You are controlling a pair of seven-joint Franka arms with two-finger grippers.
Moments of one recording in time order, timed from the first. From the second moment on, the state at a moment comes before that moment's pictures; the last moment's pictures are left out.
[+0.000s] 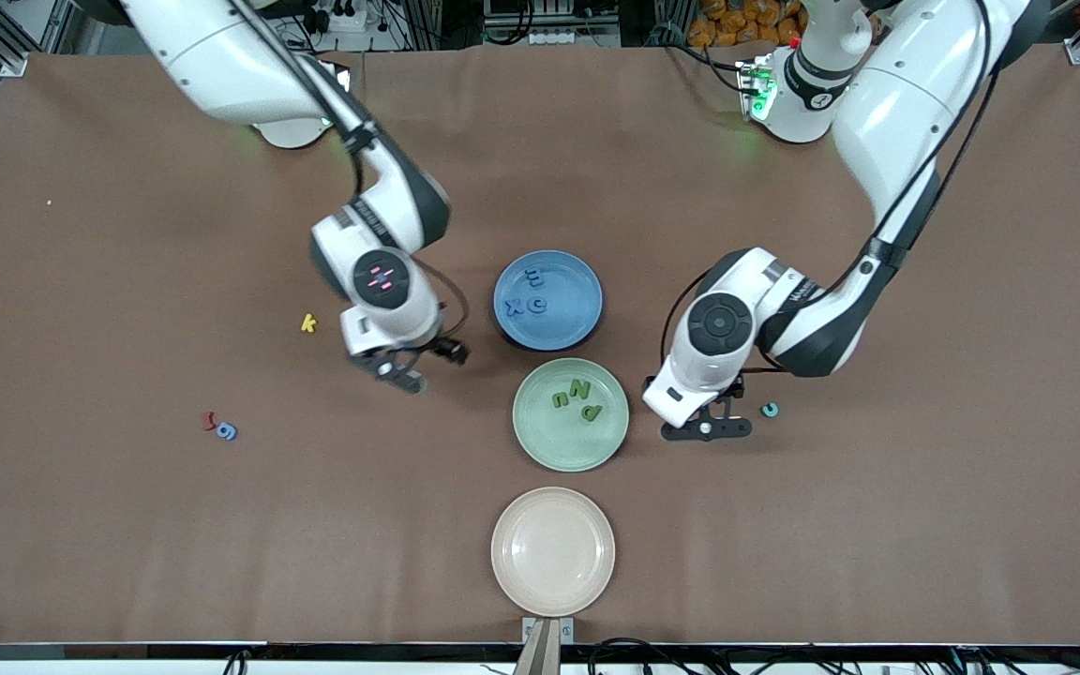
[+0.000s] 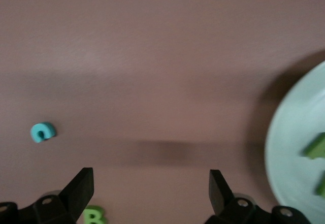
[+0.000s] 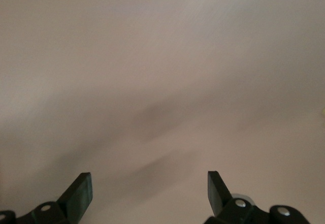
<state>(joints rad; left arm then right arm) -0.06 0.73 -0.51 -1.56 0.50 2.12 -0.76 0.31 0.56 0.23 -1.76 -0.15 2.19 1.08</state>
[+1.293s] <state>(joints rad) 0.23 0.62 -0.61 -2.00 0.50 2.33 -0.73 0.02 0.57 -0.07 -1.75 -0.01 2.45 1.23</state>
